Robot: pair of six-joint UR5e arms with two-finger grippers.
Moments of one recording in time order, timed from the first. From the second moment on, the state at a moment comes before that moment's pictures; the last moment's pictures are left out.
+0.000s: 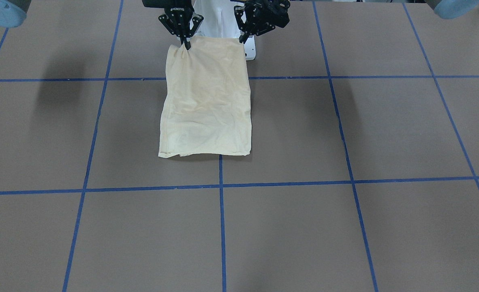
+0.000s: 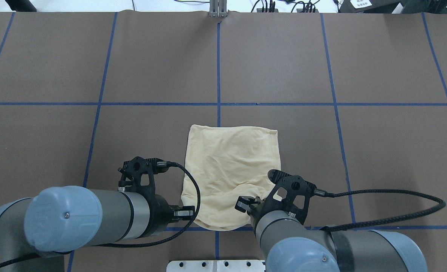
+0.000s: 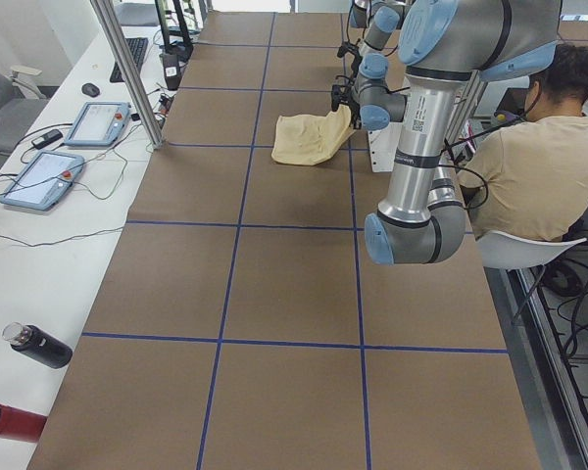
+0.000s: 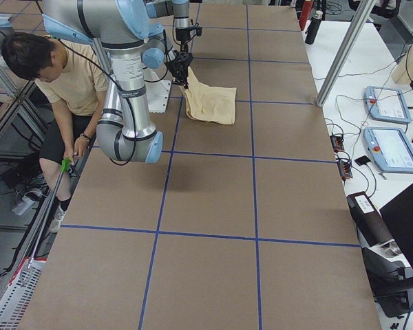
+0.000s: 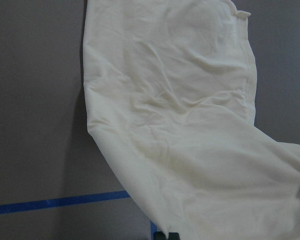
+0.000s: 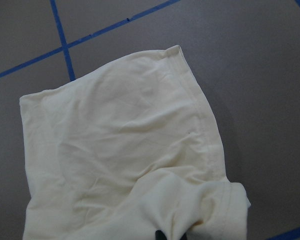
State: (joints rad) left arm -0.23 -1.96 -2.17 -1.76 -1.67 -1.48; right arm 0.08 -1.10 2.22 -1.88 1.23 1.88
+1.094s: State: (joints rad) left arm -0.47 -2.14 -1.85 -1.77 -1.67 -1.36; right arm 0.27 -1.05 1.94 -1.70 1.24 1.76
